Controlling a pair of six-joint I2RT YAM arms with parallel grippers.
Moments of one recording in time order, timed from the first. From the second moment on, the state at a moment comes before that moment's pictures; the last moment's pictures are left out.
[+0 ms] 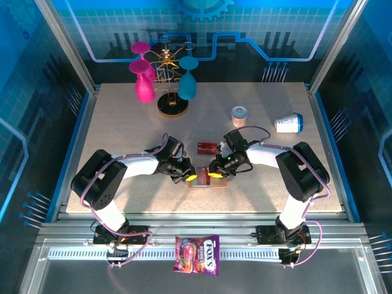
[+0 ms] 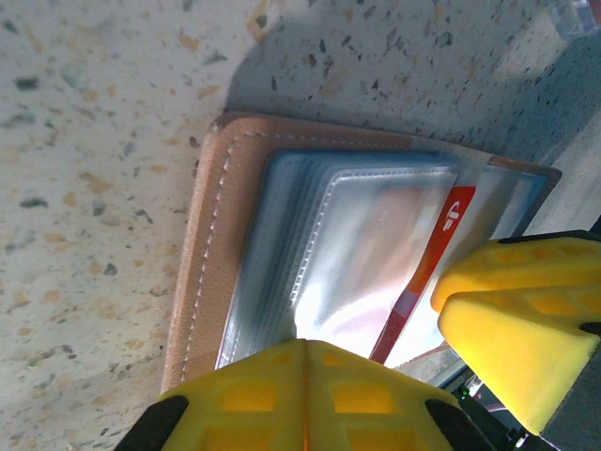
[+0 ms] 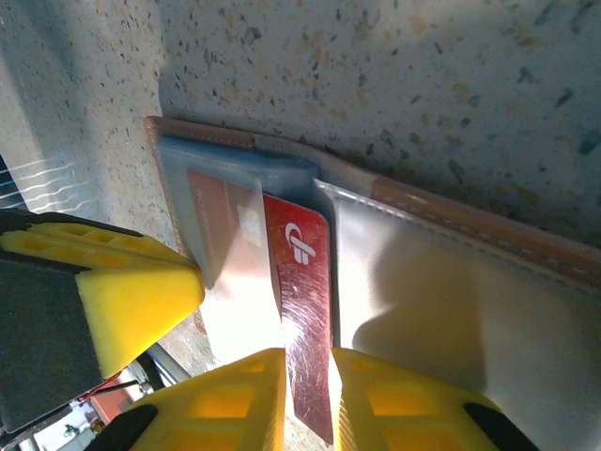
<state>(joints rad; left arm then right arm) -0.54 1.68 0.78 -0.16 0.56 -1.08 0.50 1.76 0.90 -0.34 -0.68 0.68</state>
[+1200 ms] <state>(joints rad) -0.59 1.72 0.88 -0.32 0.50 -1.03 0.47 1.78 0.82 -0.20 -0.76 0.71</state>
